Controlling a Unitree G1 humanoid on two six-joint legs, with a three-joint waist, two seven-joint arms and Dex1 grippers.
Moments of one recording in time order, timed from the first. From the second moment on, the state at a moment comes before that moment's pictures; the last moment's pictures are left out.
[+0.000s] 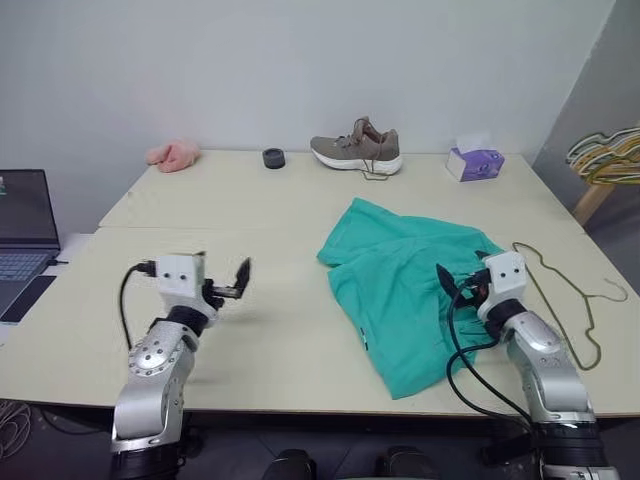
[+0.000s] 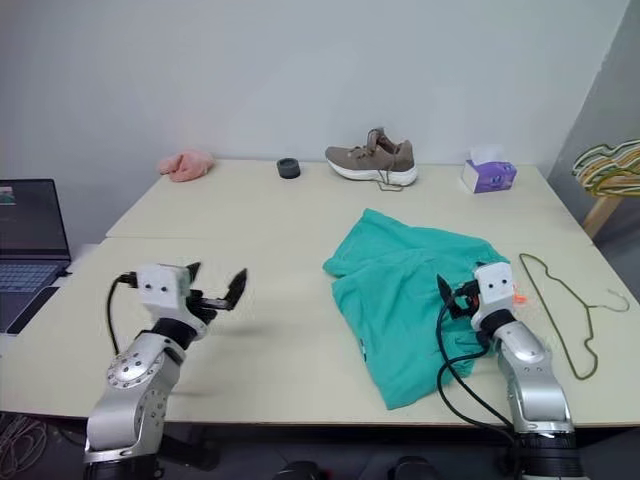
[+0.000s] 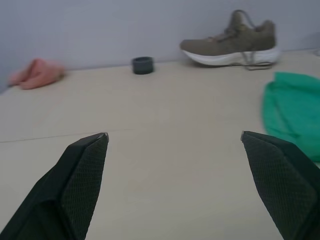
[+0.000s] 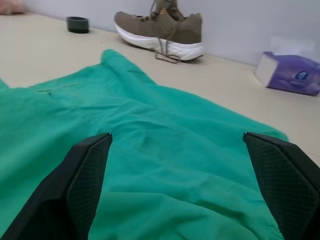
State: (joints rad) left arm -0.02 0.33 0.16 -0.26 -0.29 0.32 -0.40; right arm -0.11 -0.38 -0.11 -0.11 0.19 0.23 0.42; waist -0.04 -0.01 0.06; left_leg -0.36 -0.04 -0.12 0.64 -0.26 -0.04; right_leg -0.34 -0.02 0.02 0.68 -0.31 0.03
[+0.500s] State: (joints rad) left arm -0.24 0.59 -0.24 -0.32 -0.54 0.67 -1.02; right arm 0.14 -0.94 -0.19 -0.47 0.53 0.56 0.98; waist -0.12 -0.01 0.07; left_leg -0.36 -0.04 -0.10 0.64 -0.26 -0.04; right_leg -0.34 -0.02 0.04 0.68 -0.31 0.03
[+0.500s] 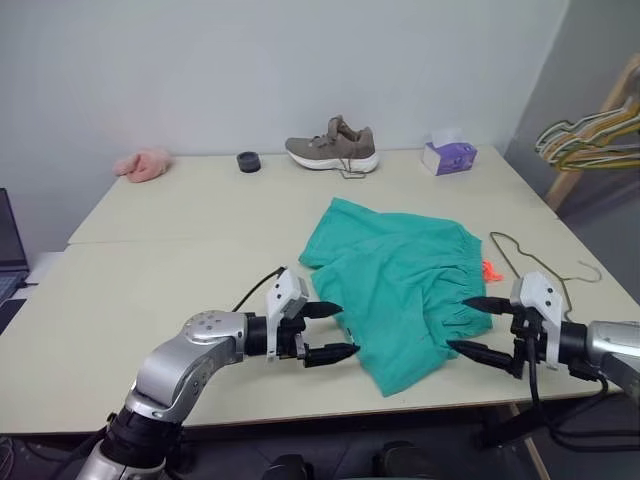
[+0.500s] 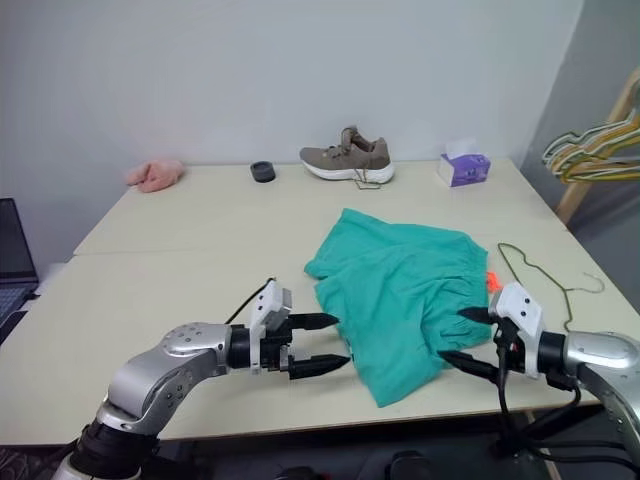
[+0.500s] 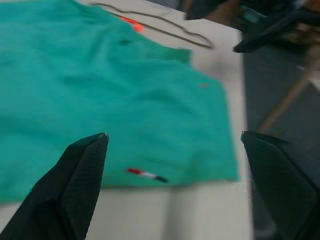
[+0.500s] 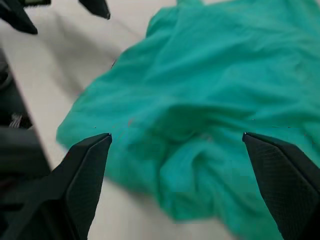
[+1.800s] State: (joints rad) left arm -0.17 0.69 0.00 -0.35 -0.55 0.57 -0.99; right arm -0.51 -0.59 0.36 -0.10 -0.18 0.12 1.04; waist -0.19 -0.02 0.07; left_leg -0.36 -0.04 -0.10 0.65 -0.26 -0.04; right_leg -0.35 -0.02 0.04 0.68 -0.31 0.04
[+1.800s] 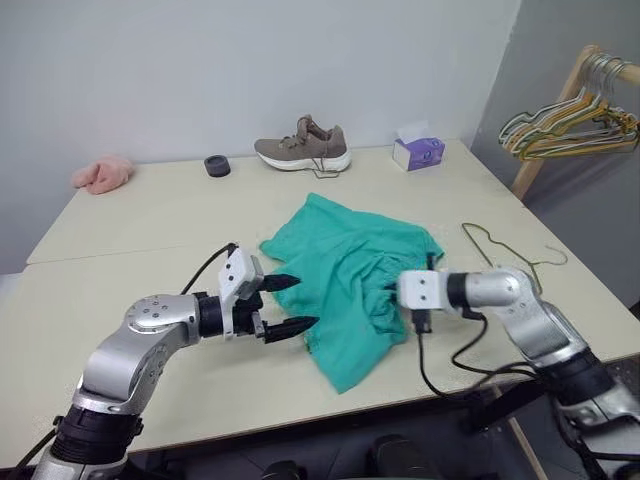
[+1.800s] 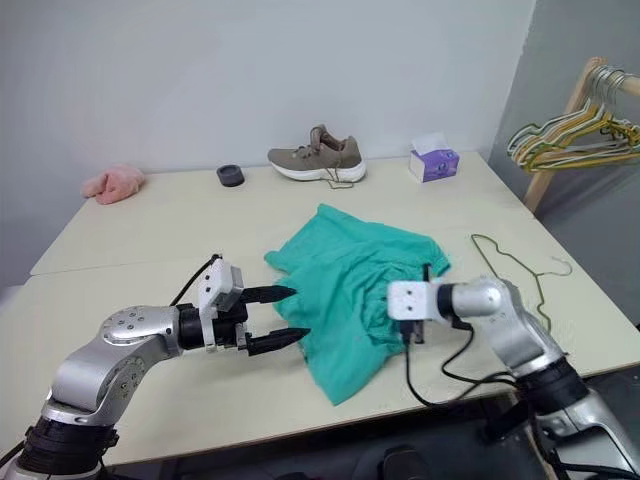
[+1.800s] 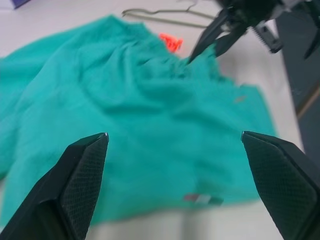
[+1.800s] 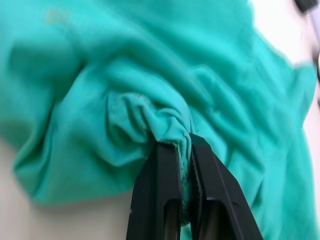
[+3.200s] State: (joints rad) left arm 0.06 0.68 -0.14 -0.24 -0.26 0.39 -0.85; right arm -0.63 -0.55 0.33 -0.21 0.01 0.54 1.03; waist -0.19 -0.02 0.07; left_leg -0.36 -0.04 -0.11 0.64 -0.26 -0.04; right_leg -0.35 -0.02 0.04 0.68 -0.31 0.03
